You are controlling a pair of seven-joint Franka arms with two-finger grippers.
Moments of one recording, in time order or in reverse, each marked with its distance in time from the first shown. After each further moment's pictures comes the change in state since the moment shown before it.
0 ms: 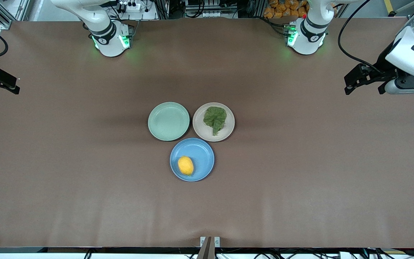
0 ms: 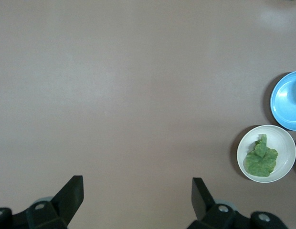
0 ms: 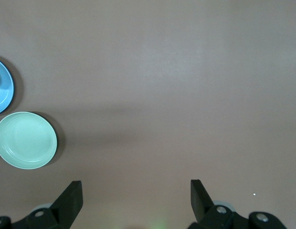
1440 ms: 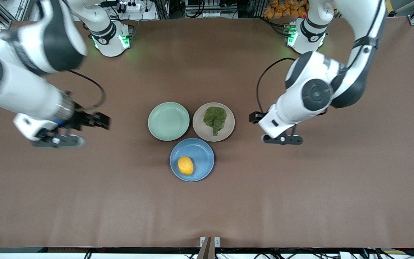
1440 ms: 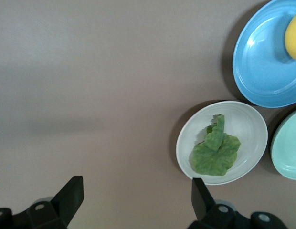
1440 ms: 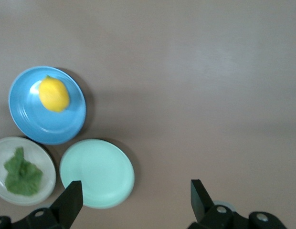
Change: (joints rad) left arm -0.249 0.432 -0.089 -0.033 -0.081 0.266 -0.269; right arm 0.204 0.275 0.120 -0.074 0.147 0.371 0.322
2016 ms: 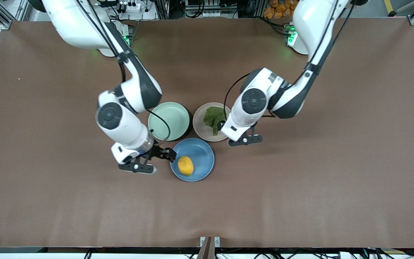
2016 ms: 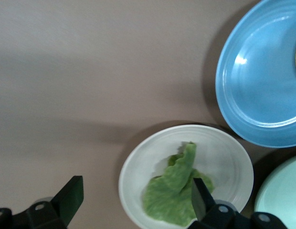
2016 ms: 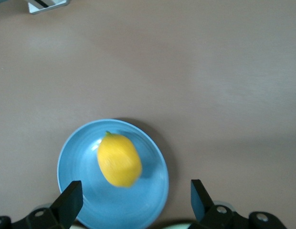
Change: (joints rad) left arm -0.168 0.192 0.002 0.002 0.064 0.264 -0.340; right arm 0.077 0.302 0.113 -0.009 0.011 0.553 0.270
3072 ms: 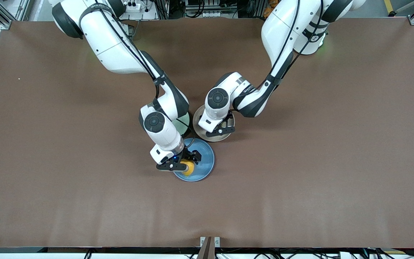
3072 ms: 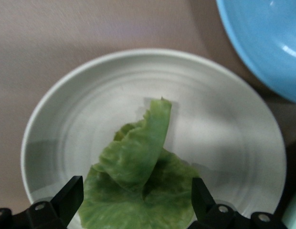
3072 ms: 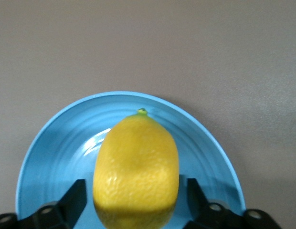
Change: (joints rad) left arm -0.151 0.165 0.006 0.005 0.031 0.098 -0.158; right arm 0.096 0.222 -0.001 0.001 -0.045 0.277 0.019
